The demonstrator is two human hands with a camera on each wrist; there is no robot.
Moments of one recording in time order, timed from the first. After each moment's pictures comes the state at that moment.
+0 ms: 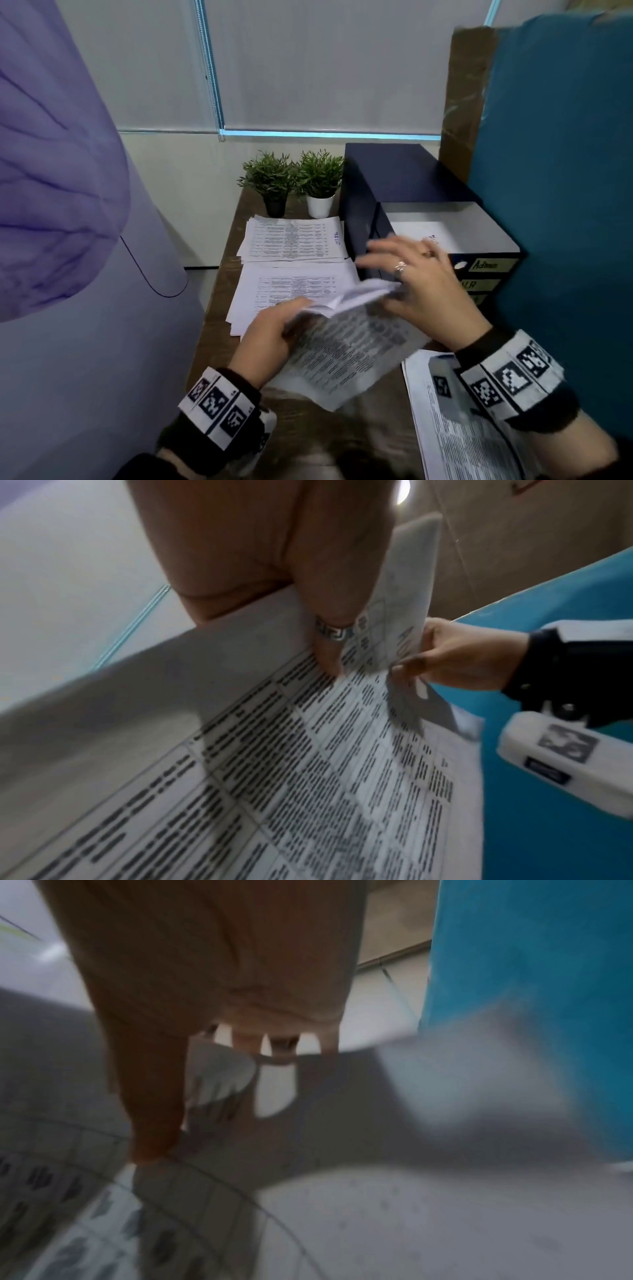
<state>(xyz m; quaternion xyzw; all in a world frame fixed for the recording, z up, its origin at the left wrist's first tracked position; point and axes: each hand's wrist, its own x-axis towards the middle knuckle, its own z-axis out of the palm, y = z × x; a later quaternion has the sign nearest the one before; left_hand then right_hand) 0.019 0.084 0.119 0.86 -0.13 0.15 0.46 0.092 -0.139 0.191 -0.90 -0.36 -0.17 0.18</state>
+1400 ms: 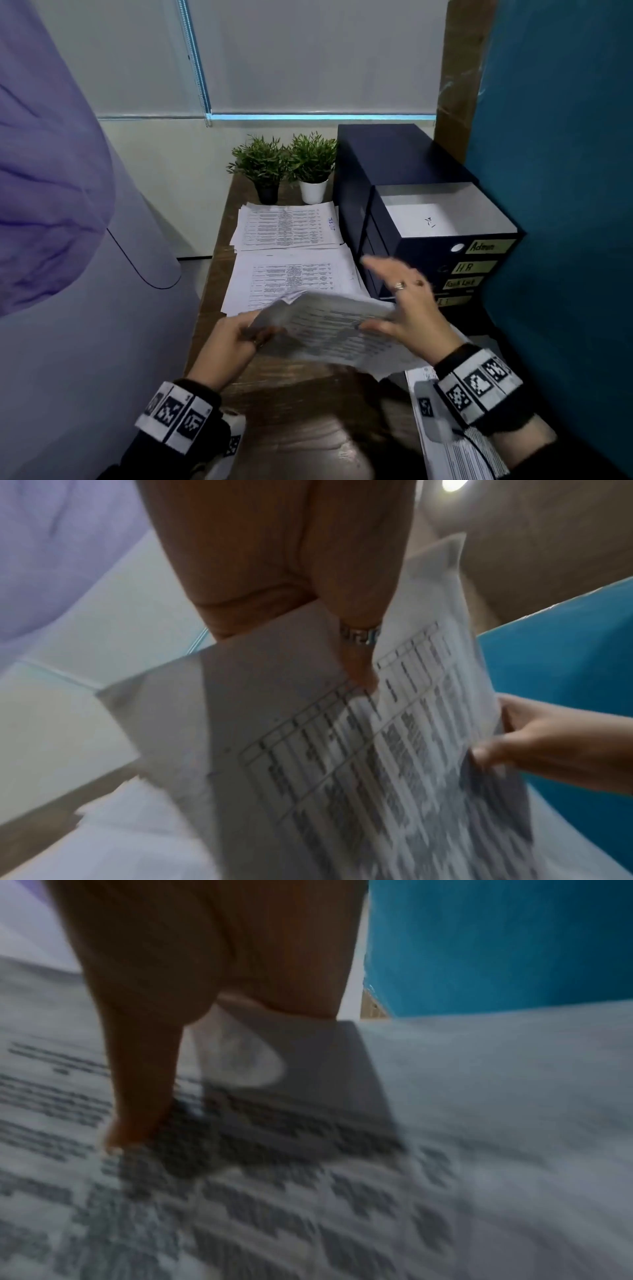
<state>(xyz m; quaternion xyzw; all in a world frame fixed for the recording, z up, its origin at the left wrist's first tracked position) 0.005 0.123 0.088 0.85 -0.02 0.10 0.52 0.087 -0.144 0.124 -0.93 -0.27 -0.06 0.26</state>
